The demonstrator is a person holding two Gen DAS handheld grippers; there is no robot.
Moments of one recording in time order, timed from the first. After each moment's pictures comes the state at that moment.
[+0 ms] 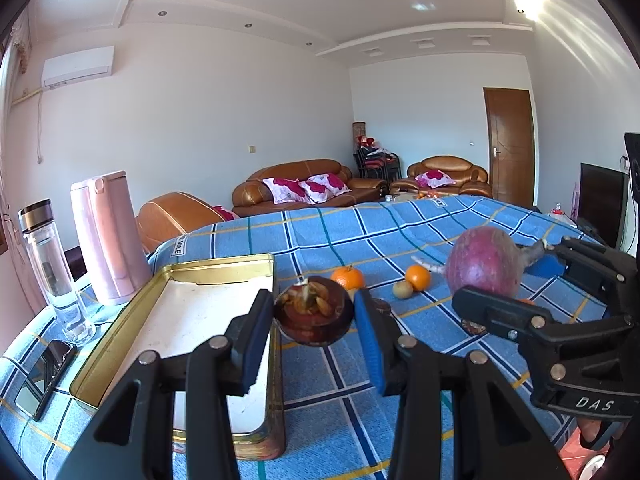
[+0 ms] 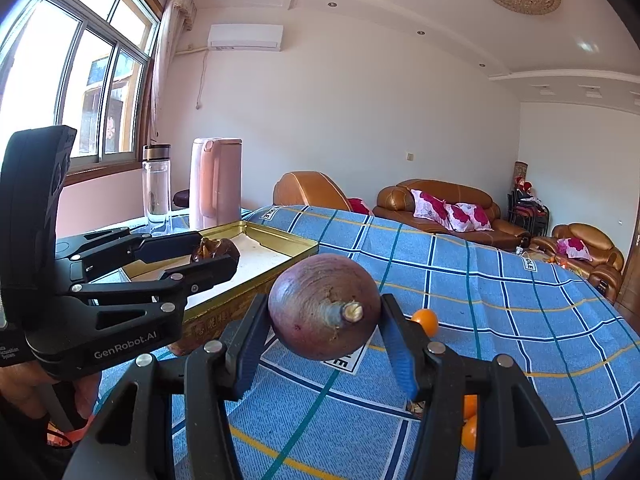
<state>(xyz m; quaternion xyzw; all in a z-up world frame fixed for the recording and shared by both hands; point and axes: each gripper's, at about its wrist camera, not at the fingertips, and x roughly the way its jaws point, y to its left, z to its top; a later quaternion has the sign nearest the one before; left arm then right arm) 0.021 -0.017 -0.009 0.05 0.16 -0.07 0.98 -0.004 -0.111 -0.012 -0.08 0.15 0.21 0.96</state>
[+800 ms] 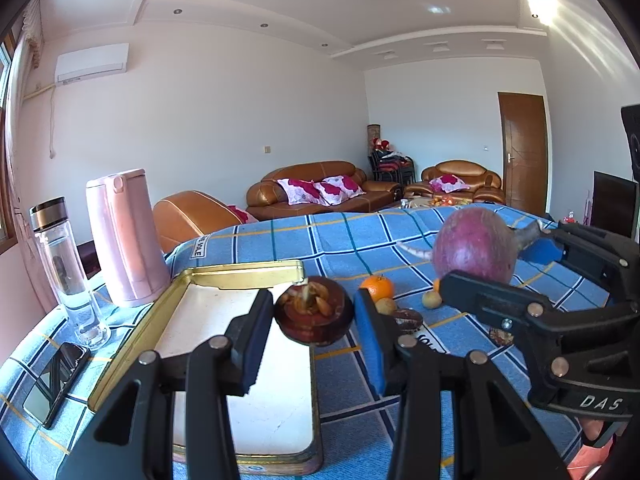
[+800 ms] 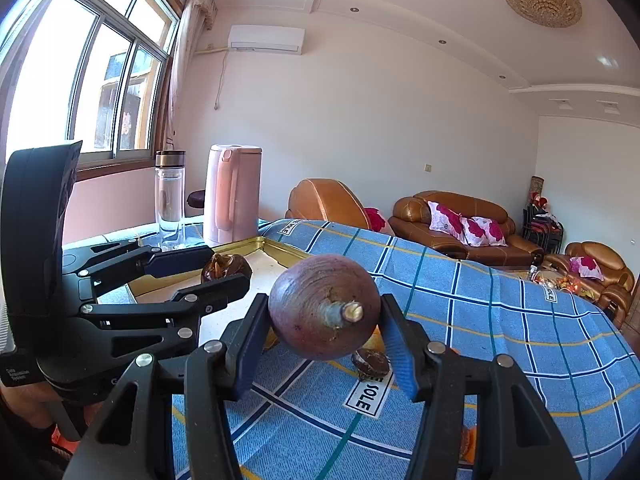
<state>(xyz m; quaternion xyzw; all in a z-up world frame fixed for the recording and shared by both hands) 0.035 0.008 -0.002 0.04 0.16 -0.05 0.99 0.015 -0.076 0.007 -0.10 0.13 0.25 0.96</state>
